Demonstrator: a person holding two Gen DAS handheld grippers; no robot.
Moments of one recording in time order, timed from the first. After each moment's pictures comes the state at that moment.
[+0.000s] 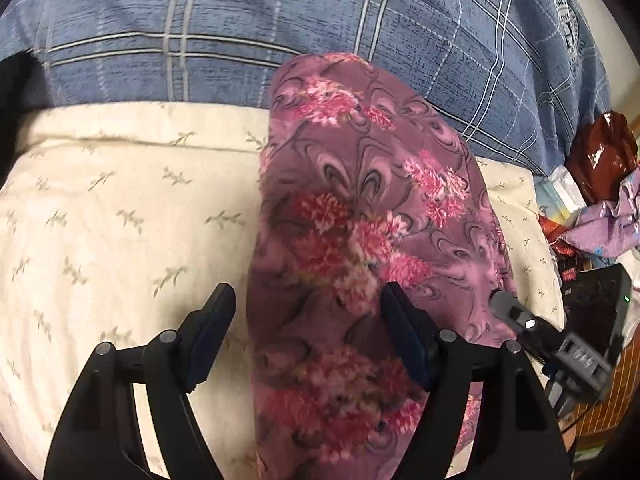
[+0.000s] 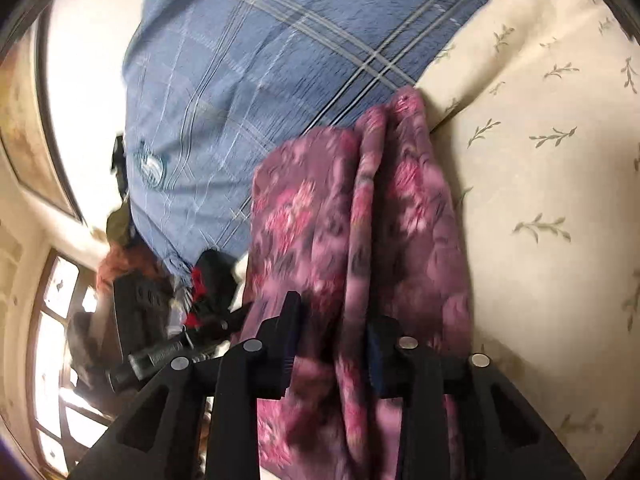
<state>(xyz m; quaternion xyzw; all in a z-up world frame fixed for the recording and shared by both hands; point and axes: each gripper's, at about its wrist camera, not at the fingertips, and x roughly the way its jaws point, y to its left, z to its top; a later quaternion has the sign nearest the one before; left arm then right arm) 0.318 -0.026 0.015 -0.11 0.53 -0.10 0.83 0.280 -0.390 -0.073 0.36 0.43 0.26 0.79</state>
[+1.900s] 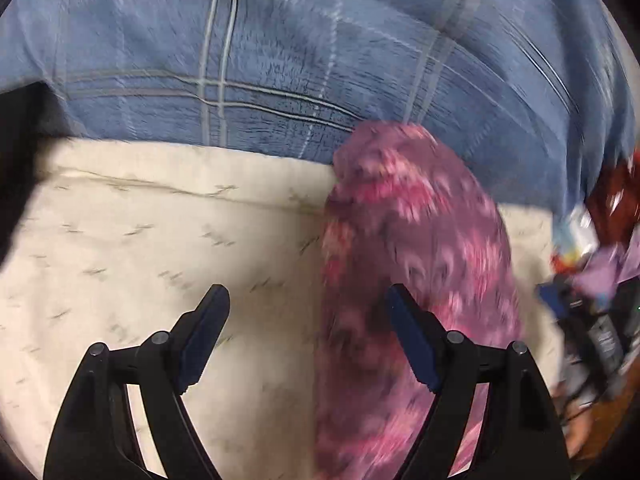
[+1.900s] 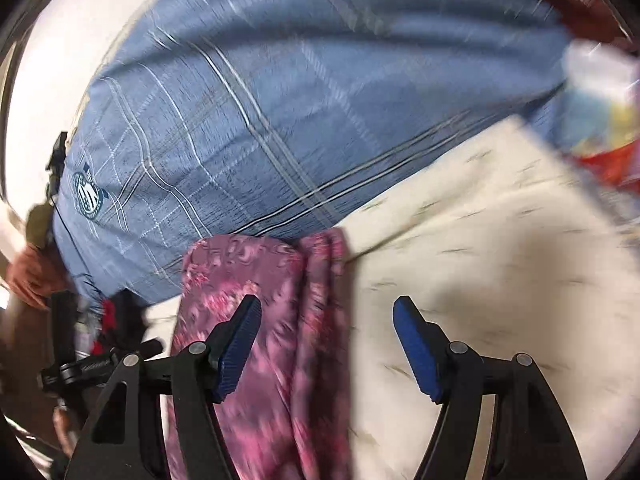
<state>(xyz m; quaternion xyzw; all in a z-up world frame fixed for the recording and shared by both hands) 0.381 -0.002 0.024 -0.15 0.56 -0.07 0.81 0.325 -0.434 -0.003 0.26 0.41 0.11 0.87</state>
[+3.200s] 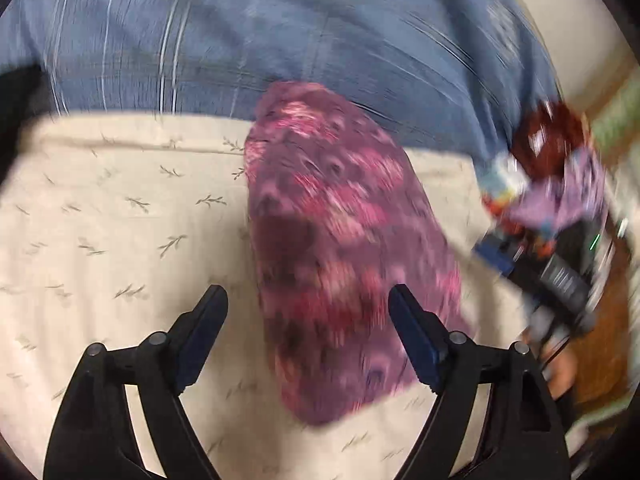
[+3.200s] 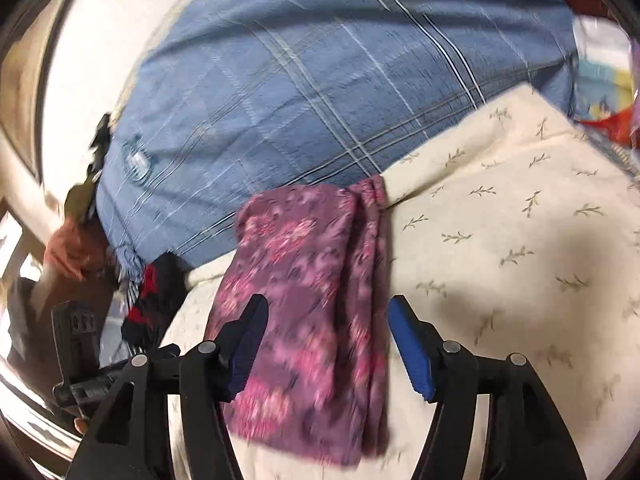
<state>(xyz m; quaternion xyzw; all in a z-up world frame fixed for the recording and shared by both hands) 0.296 -0.013 0.026 -0.16 0.52 -0.18 0.82 0.257 -0.410 -0.002 0.27 0.41 0.17 0.86</state>
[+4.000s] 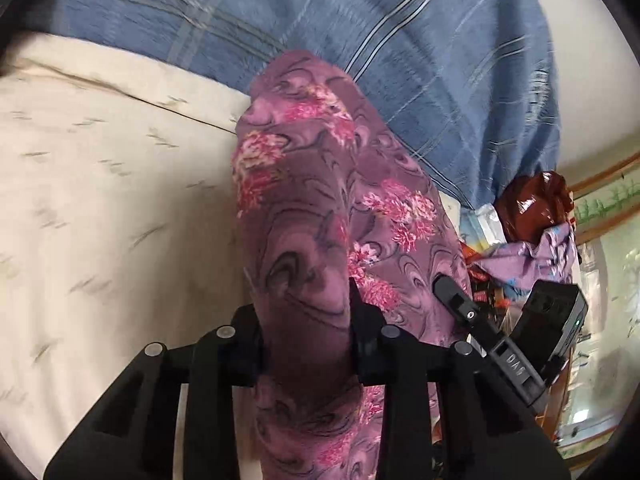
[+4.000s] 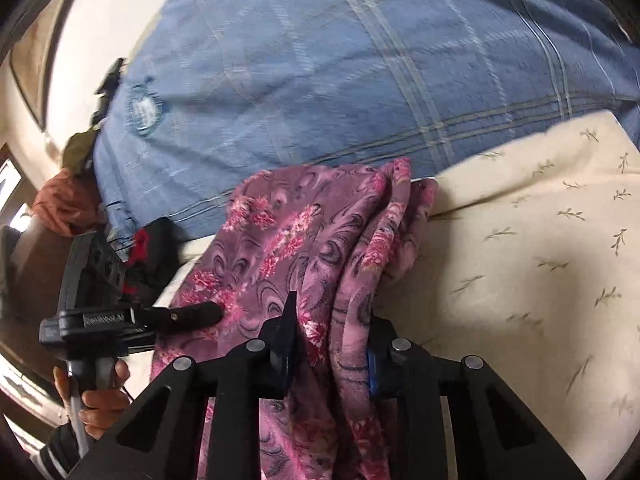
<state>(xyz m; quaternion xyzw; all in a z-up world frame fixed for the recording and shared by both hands) 0.274 0.012 0.019 -0.27 0.53 -0.19 0.78 0.276 -0.324 0.003 0.18 0.41 0.22 0.87</state>
